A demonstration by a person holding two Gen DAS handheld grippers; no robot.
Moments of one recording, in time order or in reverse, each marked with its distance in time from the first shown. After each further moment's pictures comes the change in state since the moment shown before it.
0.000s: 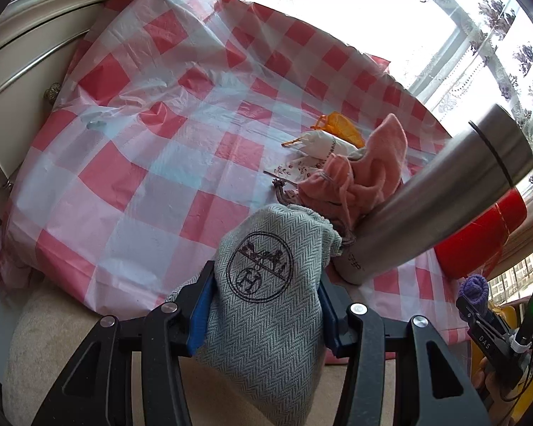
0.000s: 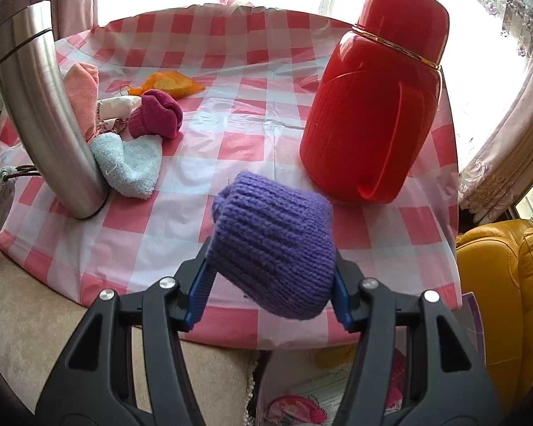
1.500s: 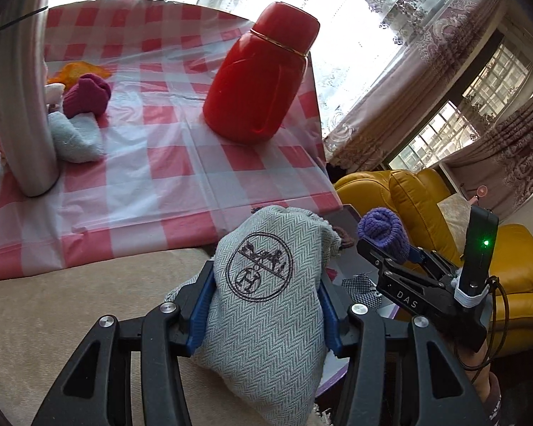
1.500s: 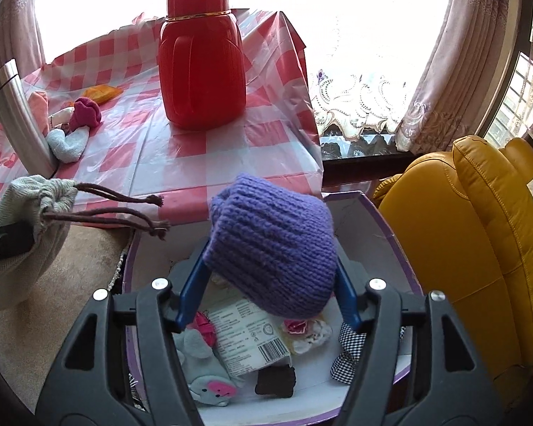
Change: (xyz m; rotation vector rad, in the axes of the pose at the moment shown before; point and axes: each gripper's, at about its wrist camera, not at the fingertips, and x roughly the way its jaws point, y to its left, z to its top) left arm -0.010 -0.255 -0.145 0.444 0.223 -0.395; right arm -0.083 -0.147 -0.108 0.210 0.014 -0.110
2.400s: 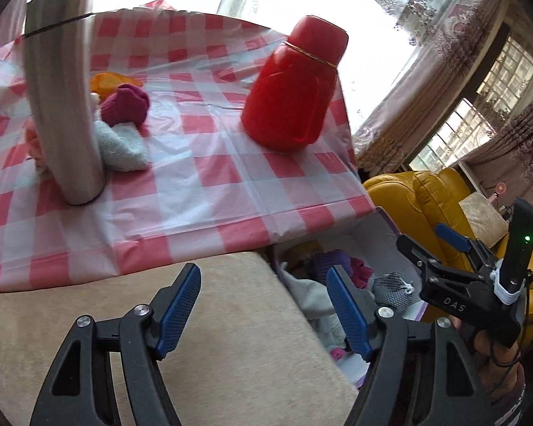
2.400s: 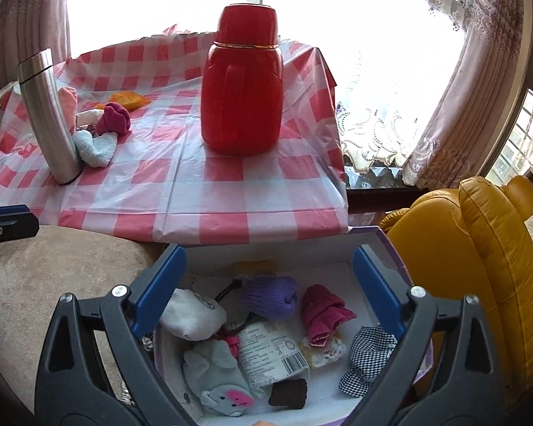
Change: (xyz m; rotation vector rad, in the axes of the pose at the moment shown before) left arm -0.028 0.044 -0.001 -0.006 -0.035 0.134; right arm -0.023 0.050 0.007 -0.114 -0.103 0.021
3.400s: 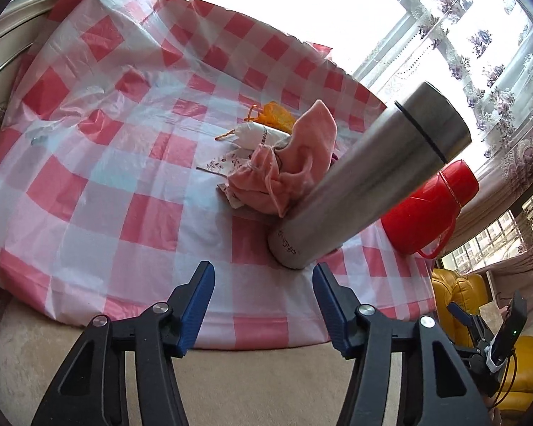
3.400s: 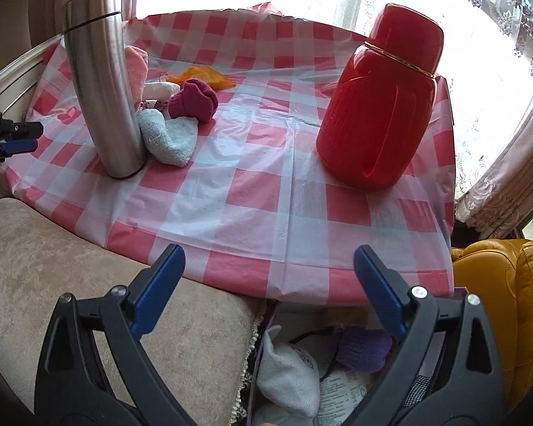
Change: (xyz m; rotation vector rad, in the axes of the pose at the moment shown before) left arm -0.056 0.221 0.033 -0.337 -0.146 0.075; right arm 0.058 0.120 0.044 -0.198 0.047 0.156
